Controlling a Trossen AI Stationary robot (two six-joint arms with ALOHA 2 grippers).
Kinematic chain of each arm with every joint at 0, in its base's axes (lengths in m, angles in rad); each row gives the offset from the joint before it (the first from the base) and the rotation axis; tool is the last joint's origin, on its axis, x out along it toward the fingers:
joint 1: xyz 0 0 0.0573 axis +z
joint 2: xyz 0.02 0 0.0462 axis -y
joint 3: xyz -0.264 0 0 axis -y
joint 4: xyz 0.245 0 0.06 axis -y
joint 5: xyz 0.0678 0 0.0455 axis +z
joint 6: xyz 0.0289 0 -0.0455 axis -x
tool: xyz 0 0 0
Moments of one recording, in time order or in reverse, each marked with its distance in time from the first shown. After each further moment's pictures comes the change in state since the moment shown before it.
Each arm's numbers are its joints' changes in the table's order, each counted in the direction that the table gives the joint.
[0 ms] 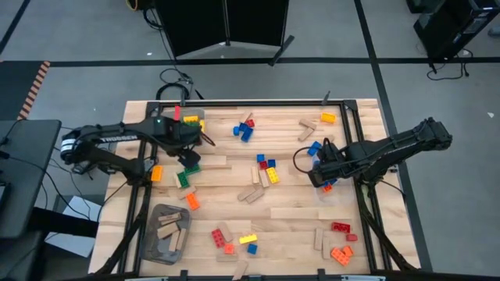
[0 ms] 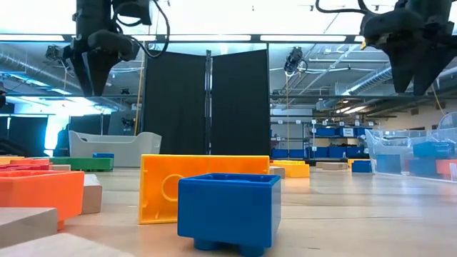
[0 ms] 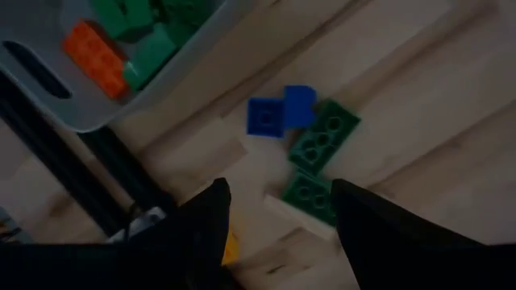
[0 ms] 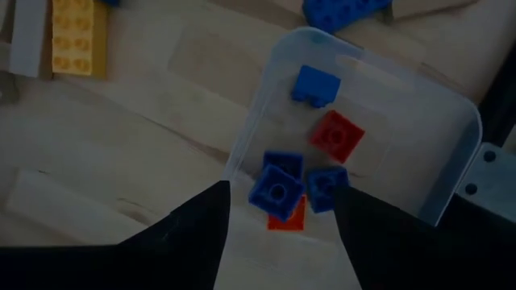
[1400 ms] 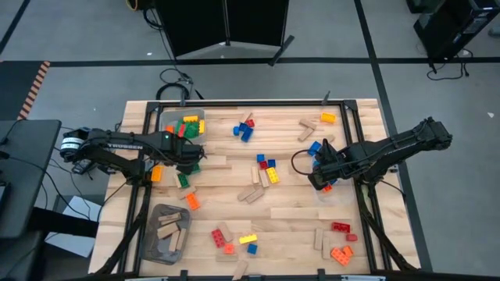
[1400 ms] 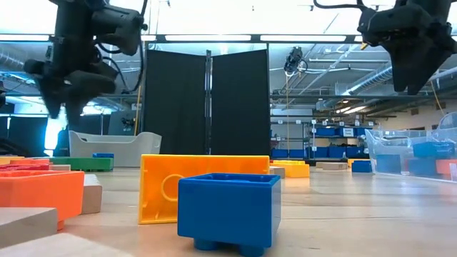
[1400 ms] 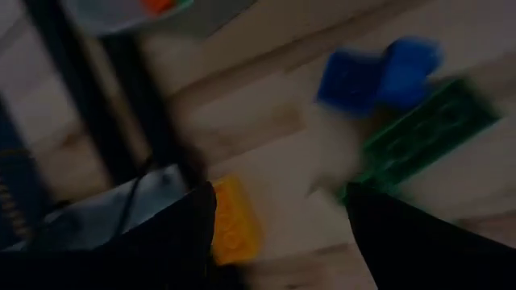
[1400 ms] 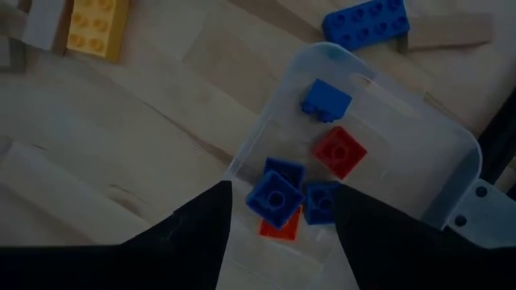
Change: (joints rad) left arm -0.101 -0.002 -0.236 0.048 0.089 0.344; right arm 0.010 0.000 0.000 0.020 -0.019 0.132
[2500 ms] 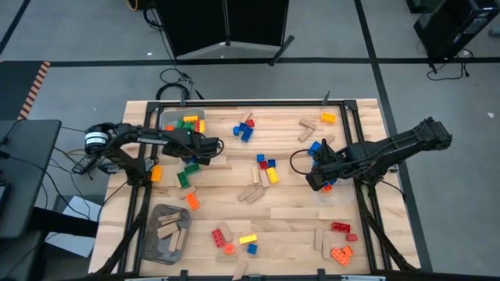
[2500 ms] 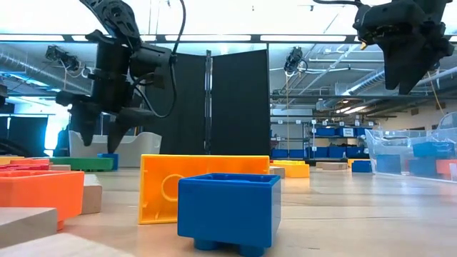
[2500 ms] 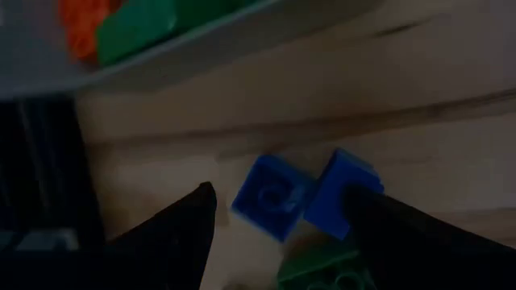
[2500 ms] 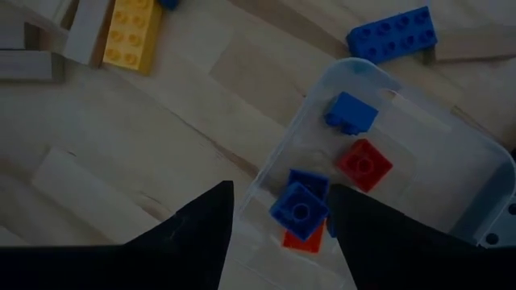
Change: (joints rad) left arm 0.139 -0.298 0.005 0.305 0.040 0.074; right arm 0.000 -0.001 0.000 0.063 -0.009 0.018
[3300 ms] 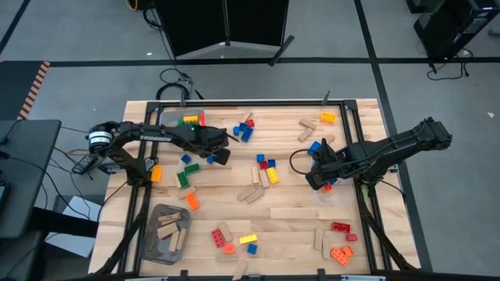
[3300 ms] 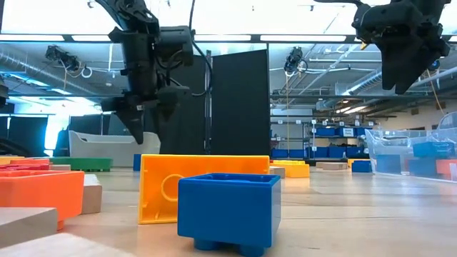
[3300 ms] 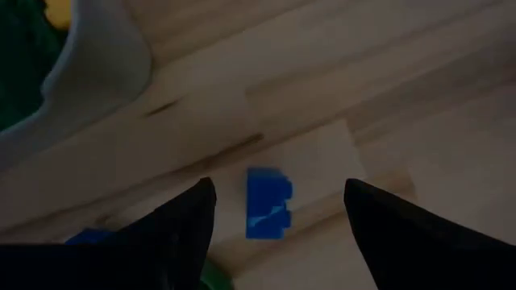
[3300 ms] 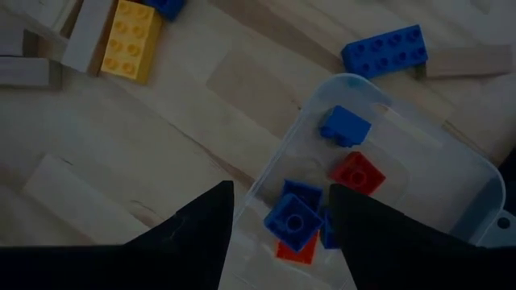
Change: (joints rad) left arm 0.000 -0.011 0.134 0.236 -0.108 -0.232; right arm -0.002 0.000 0.000 0.000 -0.034 0.021
